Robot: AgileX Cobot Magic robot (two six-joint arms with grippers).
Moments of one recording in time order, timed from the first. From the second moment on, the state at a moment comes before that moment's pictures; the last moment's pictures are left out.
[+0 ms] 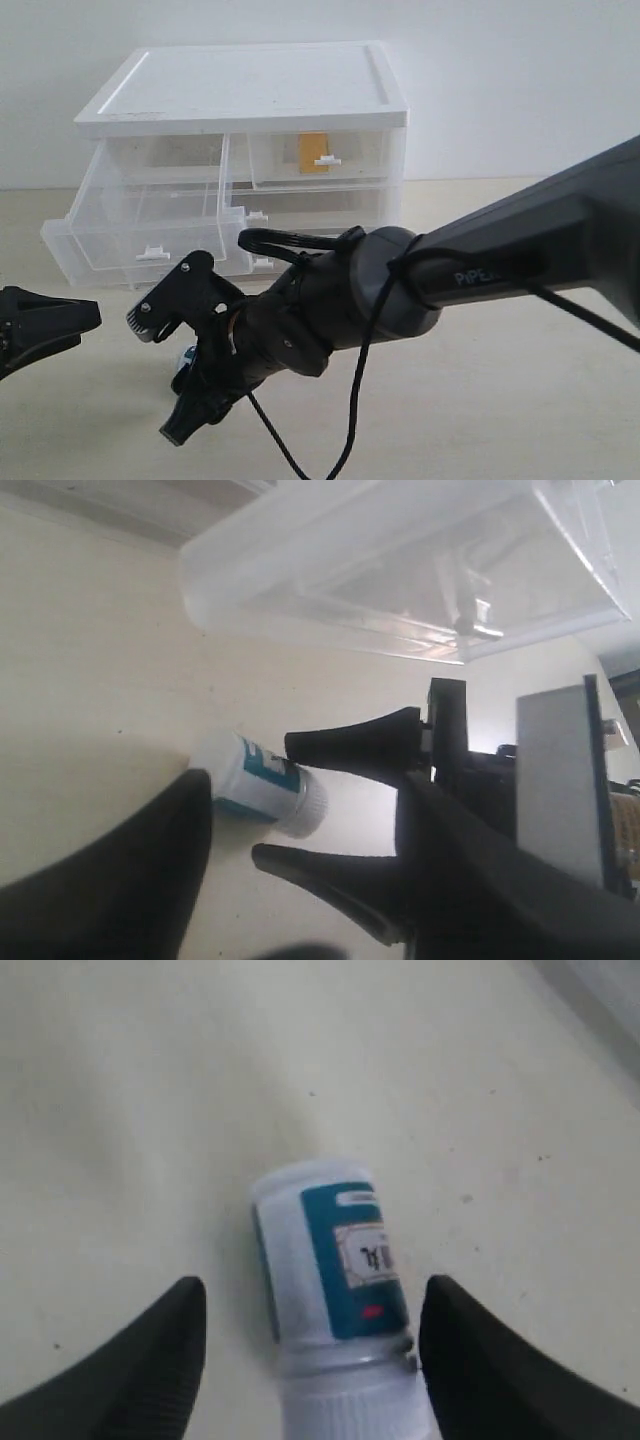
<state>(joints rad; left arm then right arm) 0.33 1.63 -0.45 -1.70 1.03 1.71 0.93 2.11 -1.29 -0.11 0.13 -0.08</state>
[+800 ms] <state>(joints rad) 0.33 1.63 -0.45 -1.72 1.03 1.73 1.03 1.81 -1.30 0.01 0.47 -0.07</state>
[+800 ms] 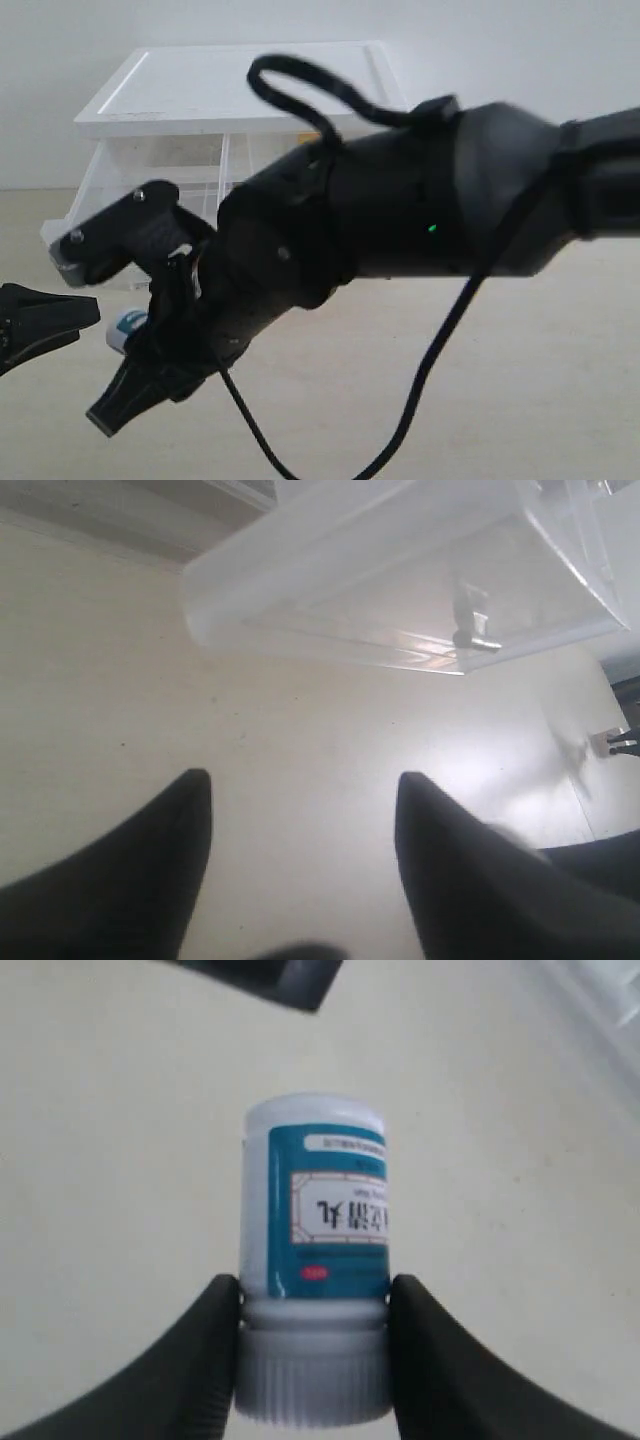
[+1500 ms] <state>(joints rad) 0.33 1.63 -0.45 -1.72 1.03 1.73 0.90 1.79 -1.59 0.01 0.40 -0.07</state>
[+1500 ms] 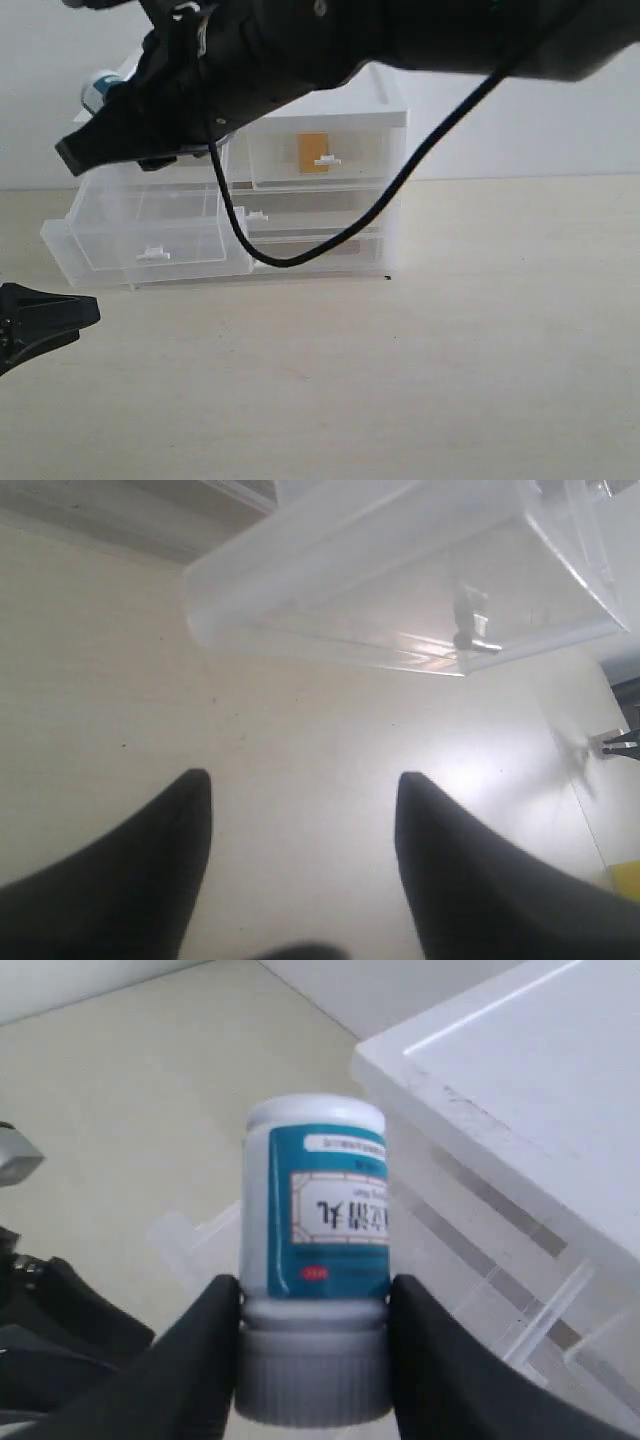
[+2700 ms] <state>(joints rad) 0.33 1.63 -0.45 -1.74 1.10 1.75 0.87 1.79 -1.65 0.04 0.92 0.10</state>
